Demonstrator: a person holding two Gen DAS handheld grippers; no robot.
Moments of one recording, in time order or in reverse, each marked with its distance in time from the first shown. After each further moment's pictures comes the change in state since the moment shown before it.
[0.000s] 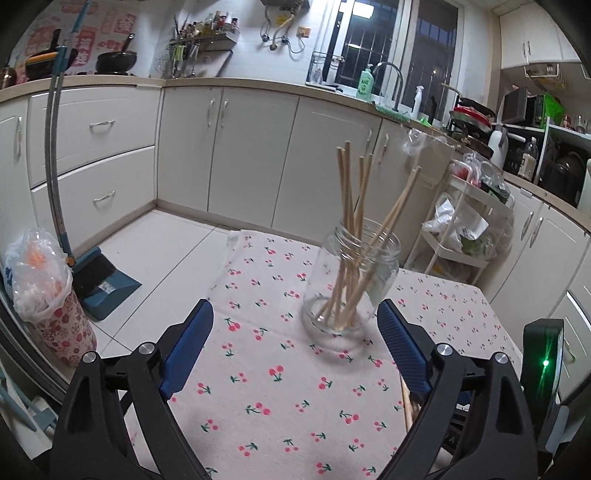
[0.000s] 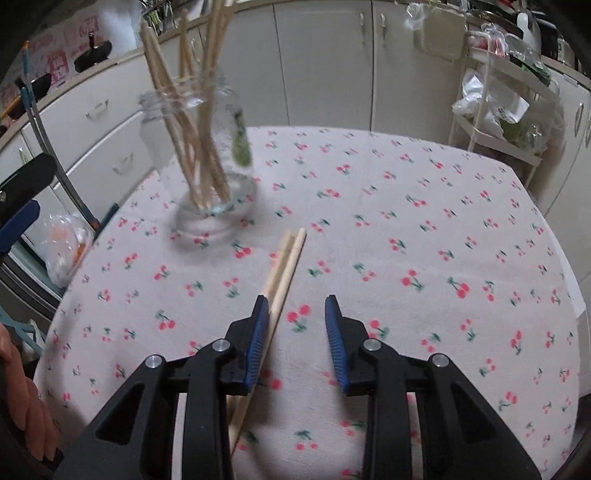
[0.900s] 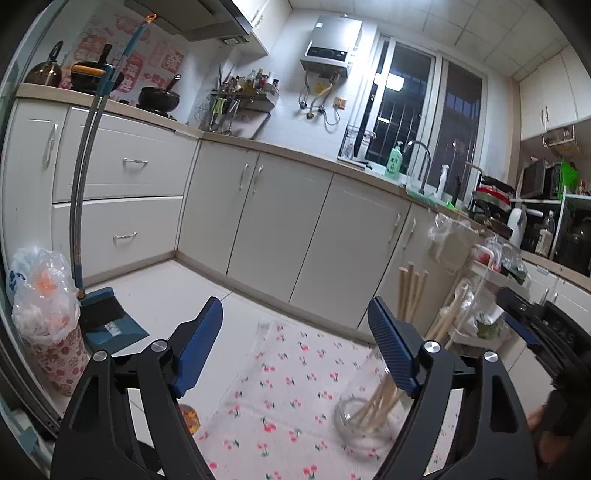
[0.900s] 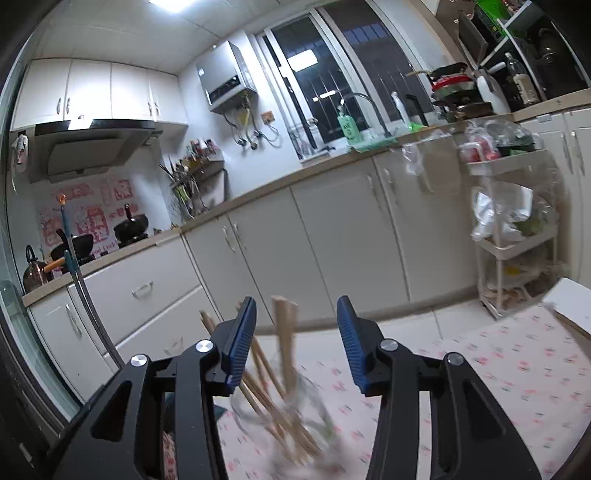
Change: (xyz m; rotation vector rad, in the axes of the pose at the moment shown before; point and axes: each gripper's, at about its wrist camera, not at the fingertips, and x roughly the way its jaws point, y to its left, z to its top) left arm 0.002 0.044 0.042 -0.126 -0.298 0.060; right arm -0.082 0.006 0.091 0.203 -0.665 0.192
